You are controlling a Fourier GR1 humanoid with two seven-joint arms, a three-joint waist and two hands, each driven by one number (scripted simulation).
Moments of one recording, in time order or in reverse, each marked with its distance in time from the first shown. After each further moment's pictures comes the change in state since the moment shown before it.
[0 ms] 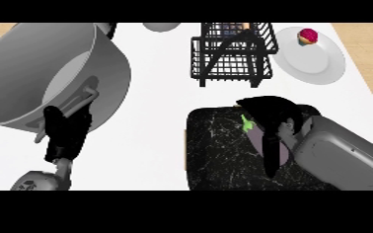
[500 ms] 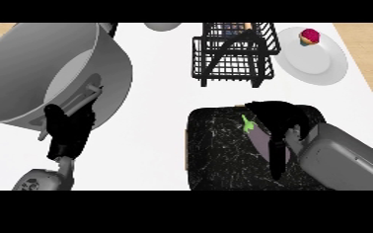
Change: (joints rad) left arm -0.010 -0.025 0.013 0.002 0.003 -0.032 0.003; right arm 0.077 -0.022 -0.008 0.008 0.087 -0.029 -0.039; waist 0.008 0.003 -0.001
